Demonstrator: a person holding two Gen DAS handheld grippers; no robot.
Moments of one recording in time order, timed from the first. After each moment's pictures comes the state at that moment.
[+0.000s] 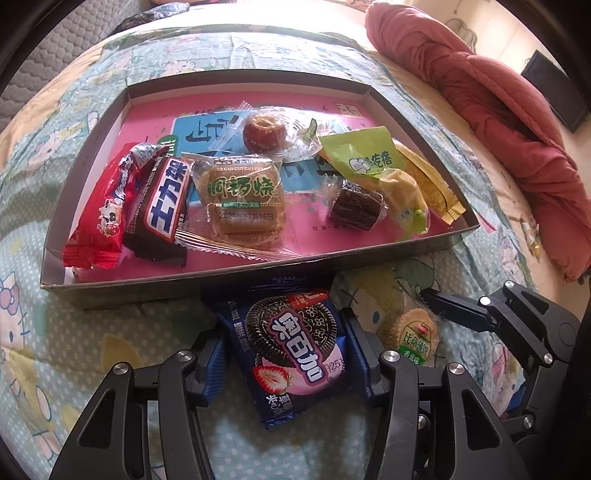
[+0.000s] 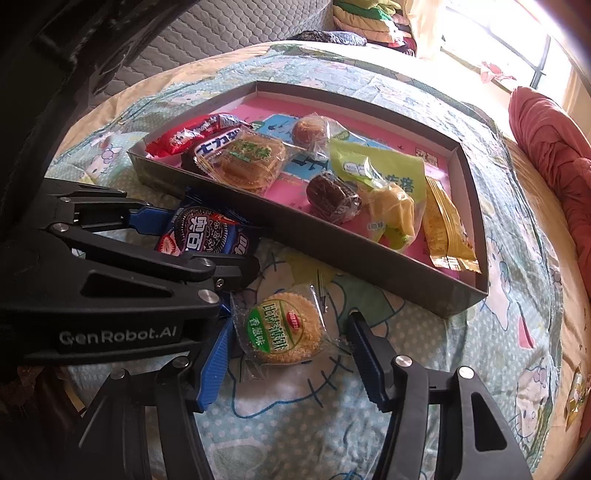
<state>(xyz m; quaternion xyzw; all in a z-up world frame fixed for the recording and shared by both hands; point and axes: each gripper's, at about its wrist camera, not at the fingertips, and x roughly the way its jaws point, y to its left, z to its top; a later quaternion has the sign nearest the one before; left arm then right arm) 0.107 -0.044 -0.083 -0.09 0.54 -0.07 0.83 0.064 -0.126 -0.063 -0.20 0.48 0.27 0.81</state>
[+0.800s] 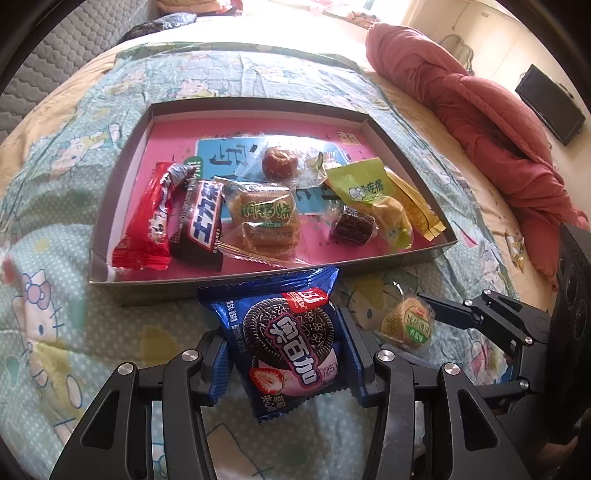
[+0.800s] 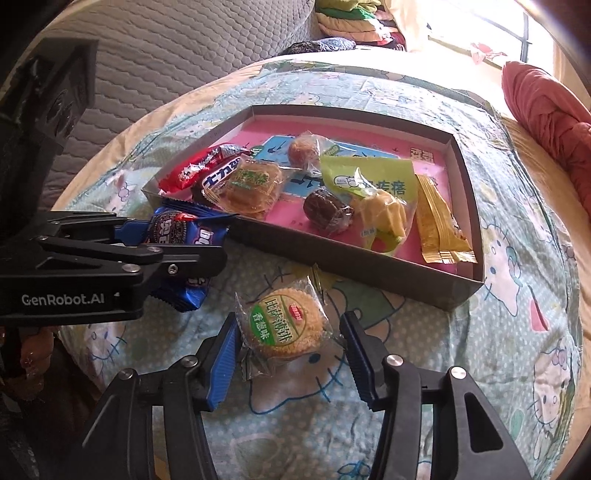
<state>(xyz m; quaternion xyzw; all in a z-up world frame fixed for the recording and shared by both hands) 0.089 -0.020 -0.055 -0.11 0.51 -0.07 0.85 0.066 -0.150 -0.044 -0.11 0.48 0.29 0.82</state>
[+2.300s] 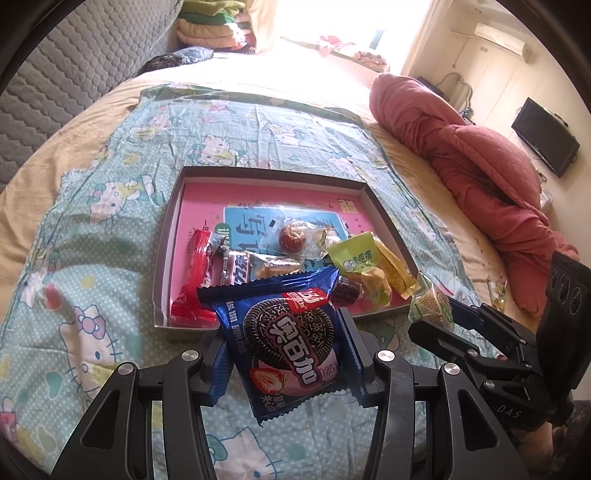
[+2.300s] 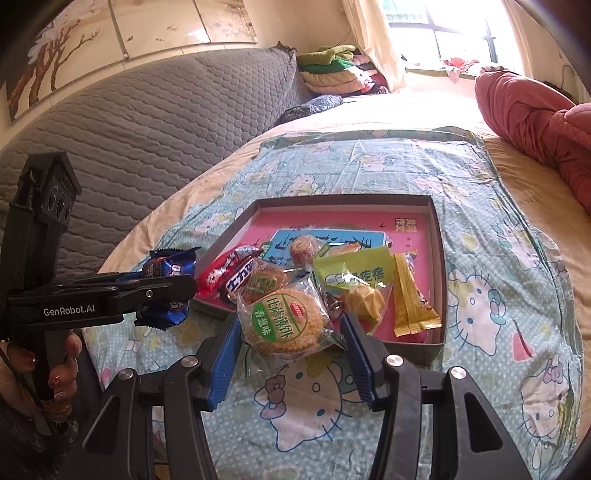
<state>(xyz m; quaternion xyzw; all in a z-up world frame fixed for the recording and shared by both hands) 0.079 0.009 0.006 -0.14 0.45 -0.06 0.88 0.076 -0.178 0.015 0.00 0.39 0.32 0.86</state>
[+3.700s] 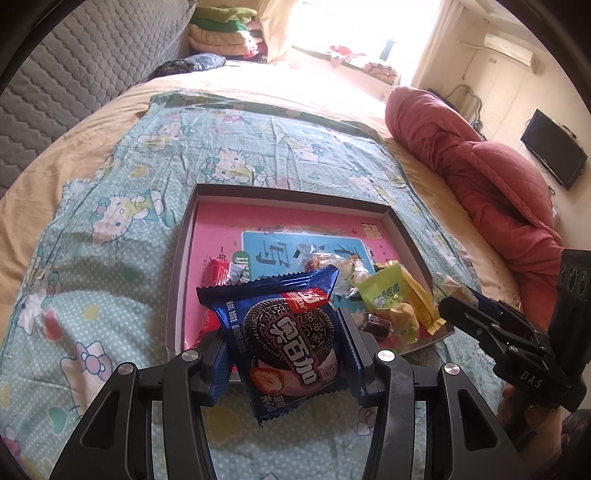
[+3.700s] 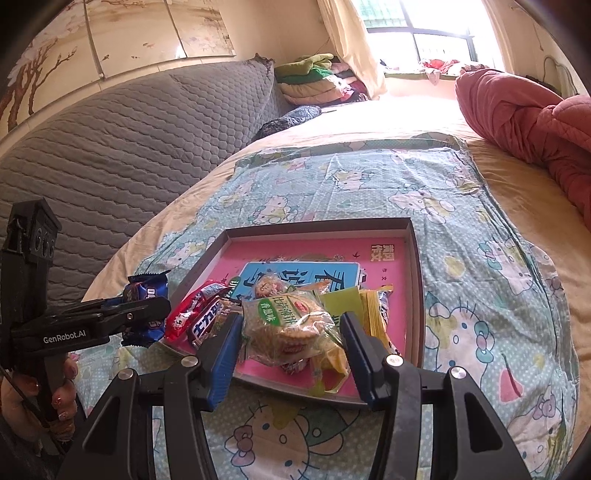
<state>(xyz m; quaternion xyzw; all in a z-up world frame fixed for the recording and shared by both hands) 0.113 0.028 -0.007 -0.14 0.43 -0.04 0.89 0.120 -0.182 0.016 0.02 0.38 0.28 0.88</state>
